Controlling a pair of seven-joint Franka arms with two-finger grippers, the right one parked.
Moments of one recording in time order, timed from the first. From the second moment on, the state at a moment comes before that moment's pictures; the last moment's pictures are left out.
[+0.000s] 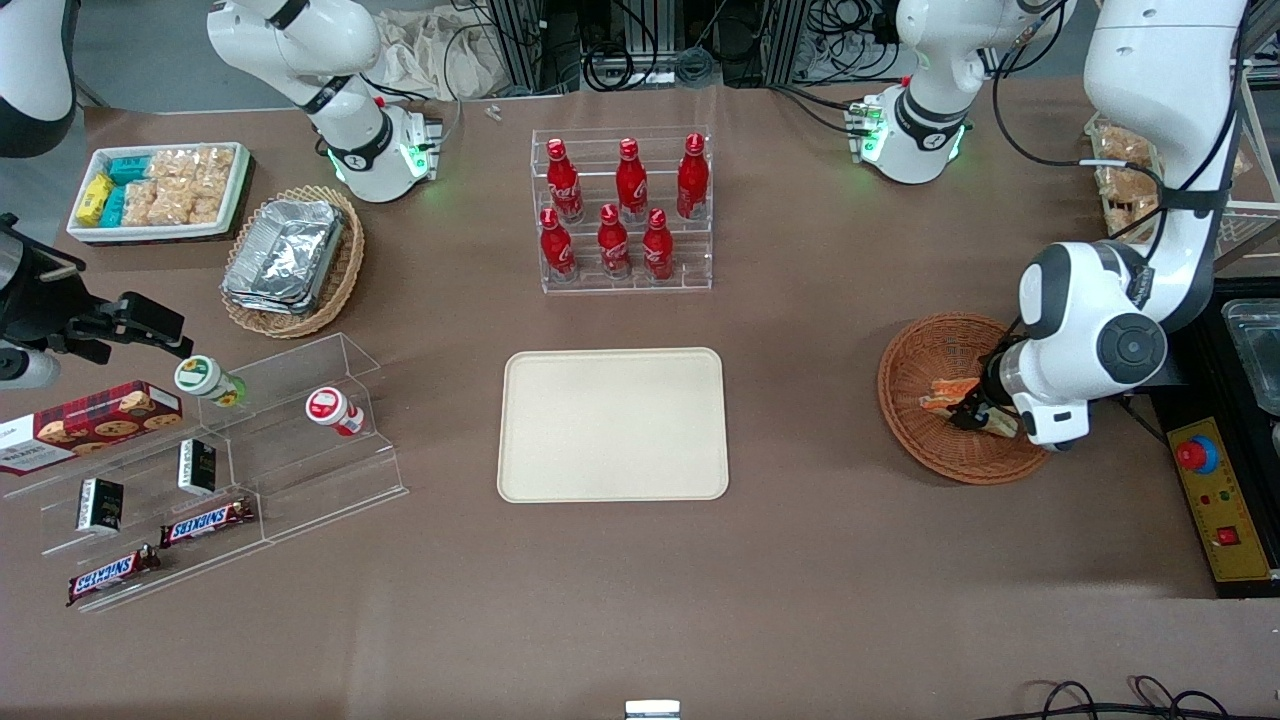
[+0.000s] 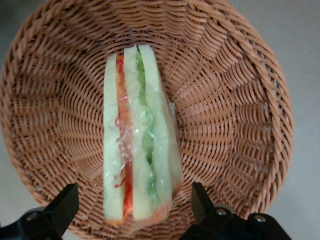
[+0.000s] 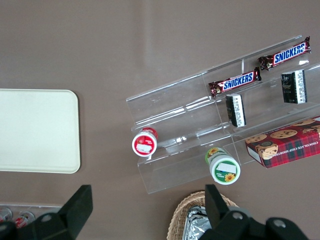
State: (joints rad) arm 0.08 0.33 -0.13 -2.07 0.04 2.21 -1.04
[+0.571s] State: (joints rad) arm 0.08 0.37 -0.12 -2.07 0.04 2.27 -1.05
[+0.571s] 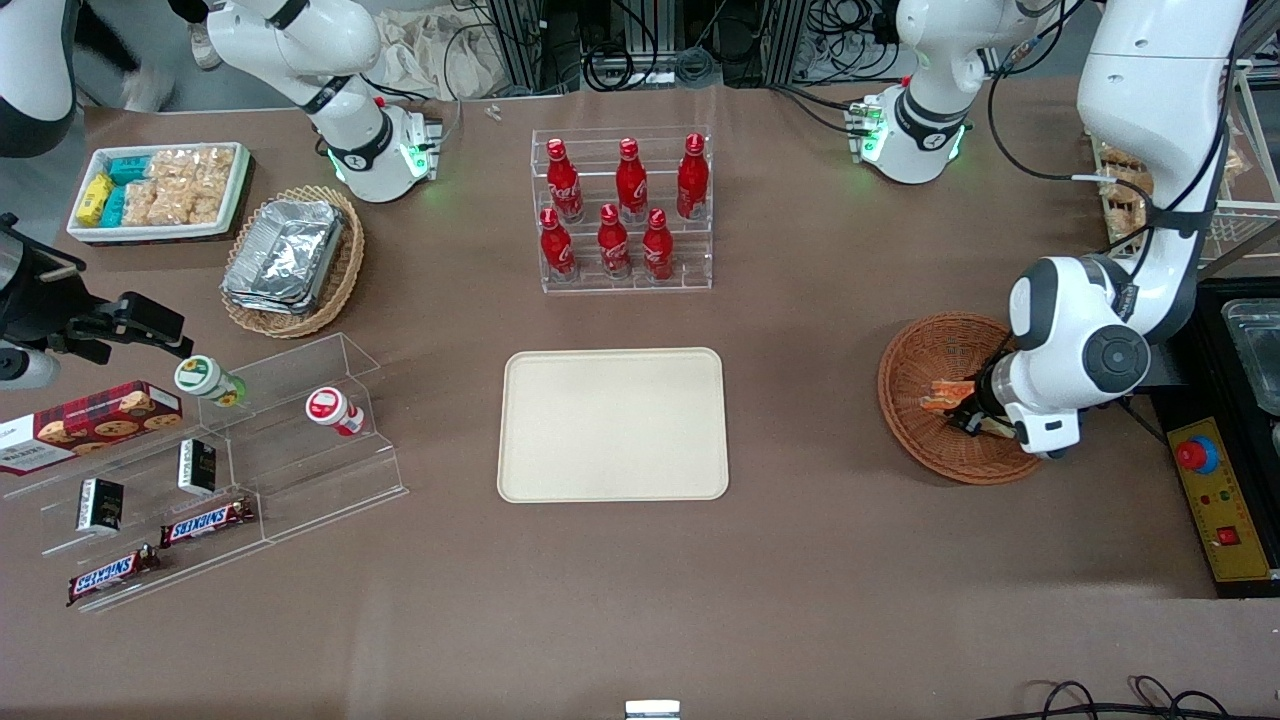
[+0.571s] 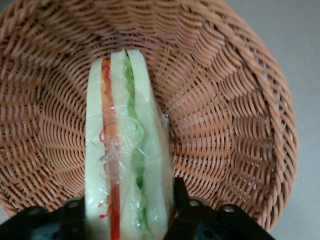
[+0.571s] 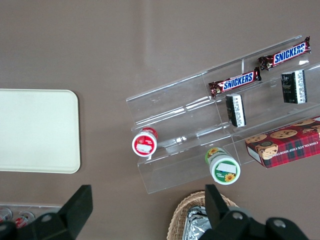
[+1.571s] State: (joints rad) arm 0.05 0.14 -0.46 -1.75 0.01 1.75 -0.83
